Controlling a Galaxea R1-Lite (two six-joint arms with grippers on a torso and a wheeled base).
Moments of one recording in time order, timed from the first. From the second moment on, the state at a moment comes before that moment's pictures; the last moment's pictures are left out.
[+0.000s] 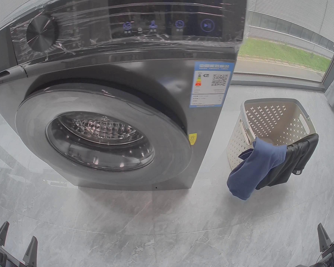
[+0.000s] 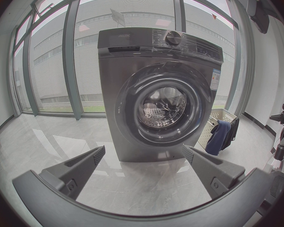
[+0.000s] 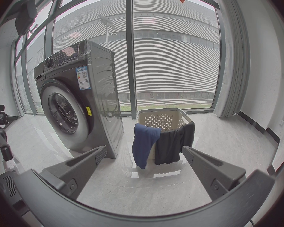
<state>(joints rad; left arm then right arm) 0.00 0.02 -0.02 0.00 -0.02 -0.01 0.00 0.02 -0.02 0.00 0.02 0.00</state>
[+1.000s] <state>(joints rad) 0.00 0.02 -0.02 0.00 -0.02 -0.01 0.00 0.02 -0.02 0.00 0.02 0.00</state>
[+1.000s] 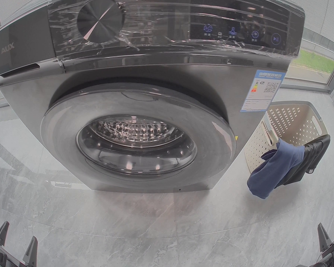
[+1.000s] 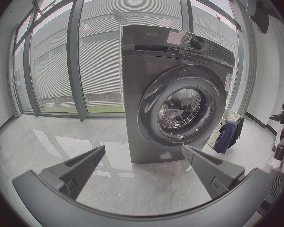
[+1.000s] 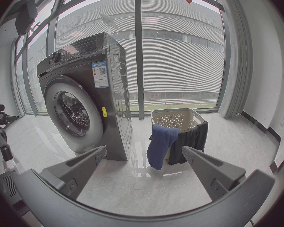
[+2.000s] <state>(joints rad) 0.00 0.02 -0.02 0.00 -0.02 -0.01 0.00 0.02 -0.02 0.00 0.03 0.00</state>
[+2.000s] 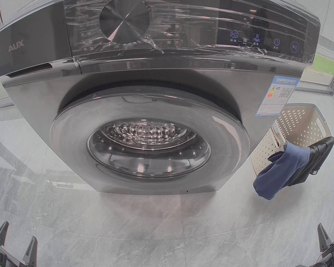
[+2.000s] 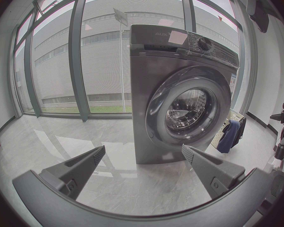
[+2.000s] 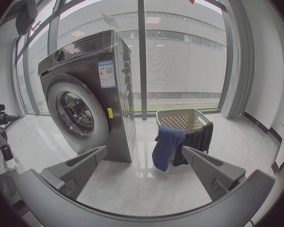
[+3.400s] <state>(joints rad) 0.00 0.02 -0.02 0.00 -0.01 0.00 0.25 0.87 -0.27 -0.41 0.17 0.15</state>
